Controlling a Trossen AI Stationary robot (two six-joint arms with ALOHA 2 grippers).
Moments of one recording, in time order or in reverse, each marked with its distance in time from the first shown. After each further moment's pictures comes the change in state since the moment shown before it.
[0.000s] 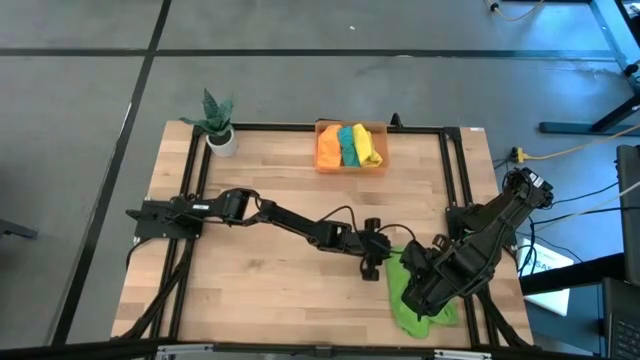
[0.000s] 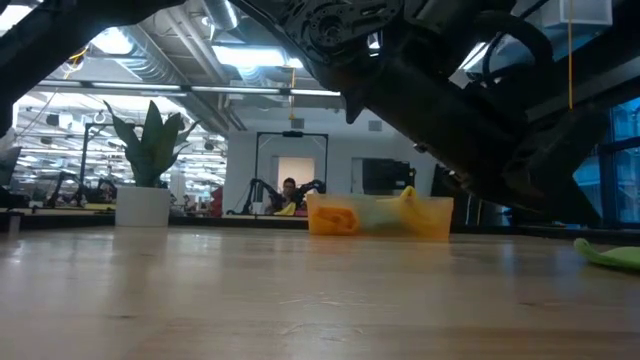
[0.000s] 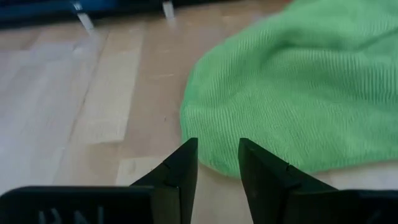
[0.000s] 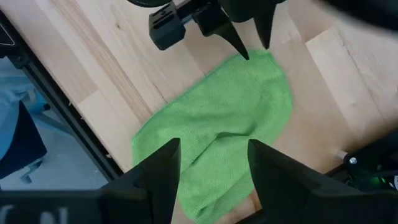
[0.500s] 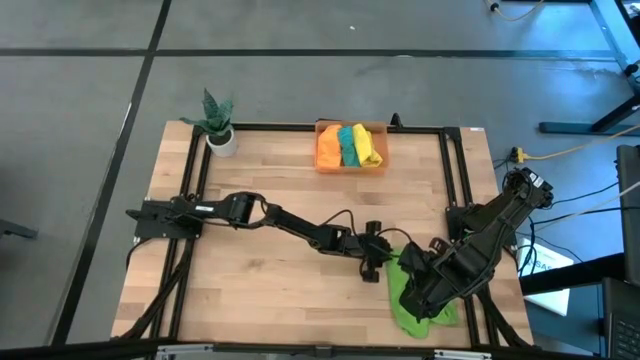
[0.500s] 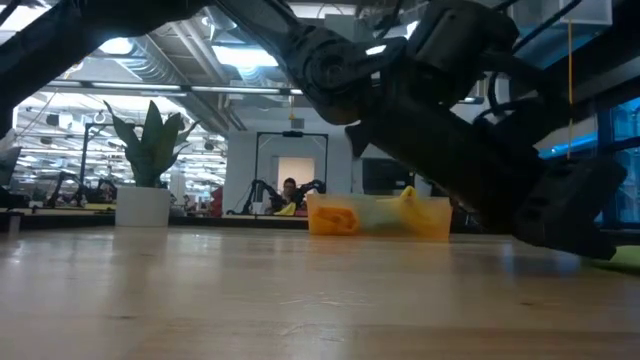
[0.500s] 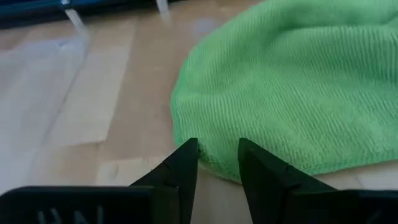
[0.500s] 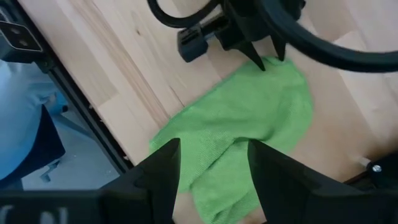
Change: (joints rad) left arm 0.000 0.077 -0.001 0.121 -0.007 0.036; right arm 0.000 0.001 0.000 0.057 0.001 0.000
